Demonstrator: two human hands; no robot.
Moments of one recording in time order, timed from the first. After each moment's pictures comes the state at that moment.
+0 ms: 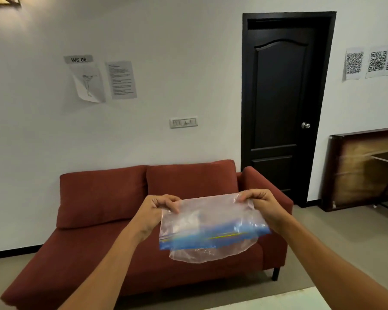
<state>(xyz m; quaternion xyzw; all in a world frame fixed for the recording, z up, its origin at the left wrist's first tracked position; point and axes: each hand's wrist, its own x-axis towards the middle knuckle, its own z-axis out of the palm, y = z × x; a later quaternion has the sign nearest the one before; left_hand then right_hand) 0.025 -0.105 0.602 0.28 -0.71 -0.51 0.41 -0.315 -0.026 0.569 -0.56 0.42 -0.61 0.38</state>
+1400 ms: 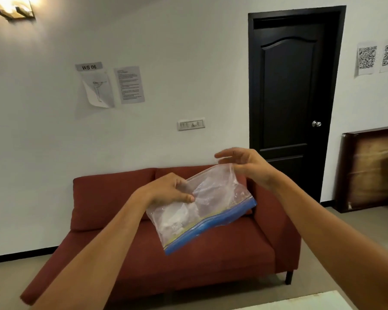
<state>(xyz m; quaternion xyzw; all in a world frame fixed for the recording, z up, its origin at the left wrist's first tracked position) 0.013 -0.105 0.702 0.37 -0.87 -0.31 0.12 -0.273 -0.051 0.693 -0.70 0.40 -0.52 0.30</state>
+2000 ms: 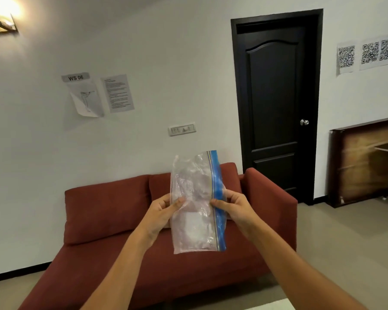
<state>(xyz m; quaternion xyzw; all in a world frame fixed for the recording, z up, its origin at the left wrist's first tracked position) 0.003 -0.086 0.627 0.31 -0.69 -0.54 0.37 -0.234 -0.027 0.592 -0.48 0.41 -0.64 0.43</state>
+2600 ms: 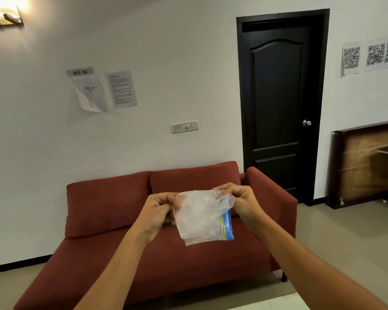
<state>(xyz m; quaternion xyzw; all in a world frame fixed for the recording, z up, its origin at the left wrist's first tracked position) 0.016 -0.080 0.626 0.29 -0.68 -0.53 0.42 -0.243 -0.027 0.596 -0.56 0.38 -0.65 0.33</state>
